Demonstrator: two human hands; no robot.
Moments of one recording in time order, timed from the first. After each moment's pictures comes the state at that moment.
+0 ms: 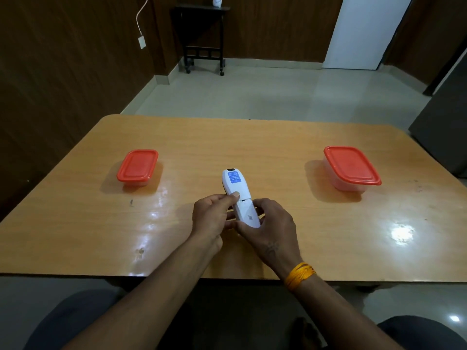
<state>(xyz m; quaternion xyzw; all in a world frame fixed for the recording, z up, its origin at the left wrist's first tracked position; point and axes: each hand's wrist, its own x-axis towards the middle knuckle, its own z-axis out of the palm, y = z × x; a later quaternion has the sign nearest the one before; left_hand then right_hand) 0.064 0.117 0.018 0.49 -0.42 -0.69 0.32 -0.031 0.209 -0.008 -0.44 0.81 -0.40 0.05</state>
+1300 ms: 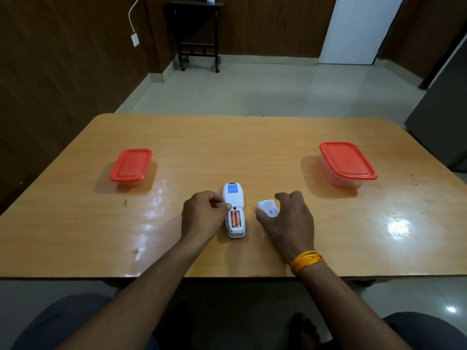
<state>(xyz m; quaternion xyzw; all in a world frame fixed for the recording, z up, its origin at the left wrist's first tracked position) 0.076 0.100 0.001 0.52 -0.72 -0.38 0.26 -0.072 0.215 -0.020 -0.37 0.87 -0.33 -0.03</state>
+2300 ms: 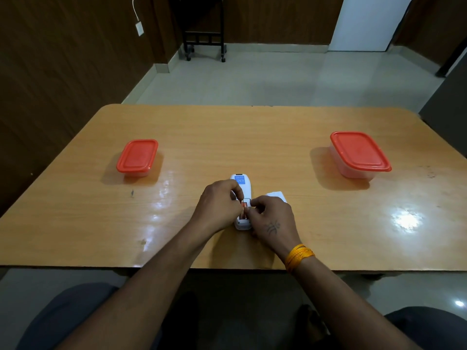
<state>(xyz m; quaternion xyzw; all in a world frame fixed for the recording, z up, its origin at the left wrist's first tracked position) 0.071 0.105 0.026 0.43 -0.82 -0.34 0.14 -0.039 0.194 -0.022 -0.41 0.82 -0.38 0.15</state>
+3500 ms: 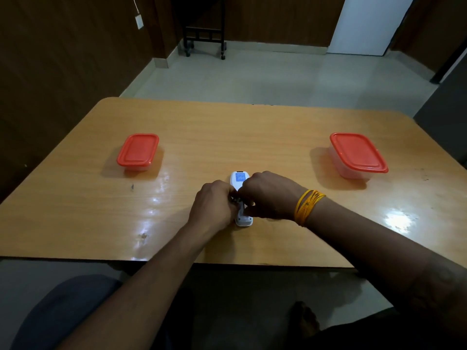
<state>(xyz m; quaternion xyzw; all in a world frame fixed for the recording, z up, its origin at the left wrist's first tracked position) 0.083 0.106 0.019 0.44 -0.84 -0.29 0.14 -0.067 0.166 0.053 -0.78 0.62 0.06 0.01</state>
